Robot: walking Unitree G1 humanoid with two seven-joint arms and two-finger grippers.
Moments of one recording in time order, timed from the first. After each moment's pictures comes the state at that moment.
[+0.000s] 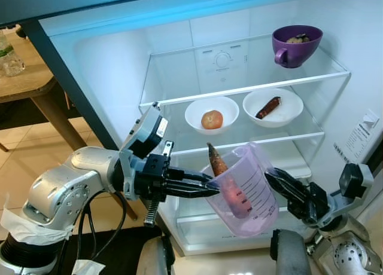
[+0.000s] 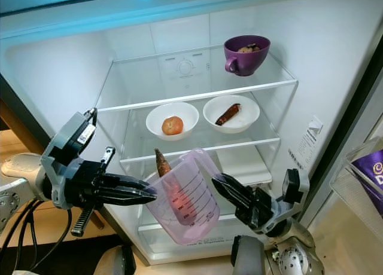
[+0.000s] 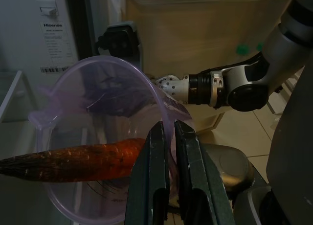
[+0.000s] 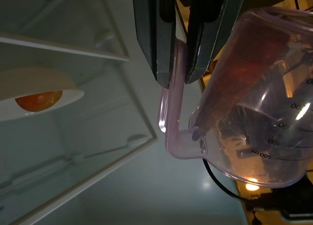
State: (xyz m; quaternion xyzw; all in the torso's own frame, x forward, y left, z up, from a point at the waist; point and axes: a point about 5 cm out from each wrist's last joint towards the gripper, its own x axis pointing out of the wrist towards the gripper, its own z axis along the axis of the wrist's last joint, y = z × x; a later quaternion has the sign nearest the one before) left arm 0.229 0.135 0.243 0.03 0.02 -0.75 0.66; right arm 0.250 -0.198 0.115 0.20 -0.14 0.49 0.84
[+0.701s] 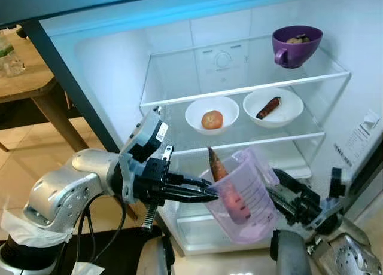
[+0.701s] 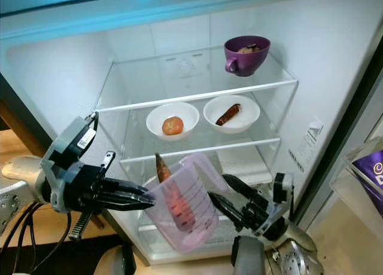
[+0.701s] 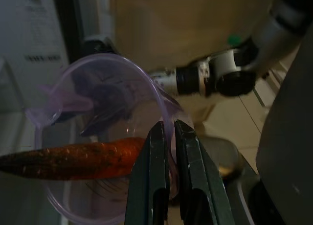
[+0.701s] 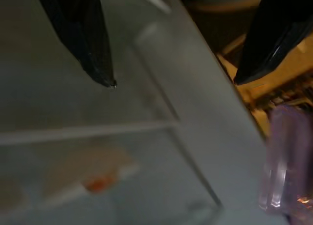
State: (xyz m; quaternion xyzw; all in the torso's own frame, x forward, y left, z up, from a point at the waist) left arm 0.225 0.136 0.232 0.04 0.05 -0.77 0.64; right arm 0.254 -0.214 0.077 0.14 -0.02 0.41 0.90
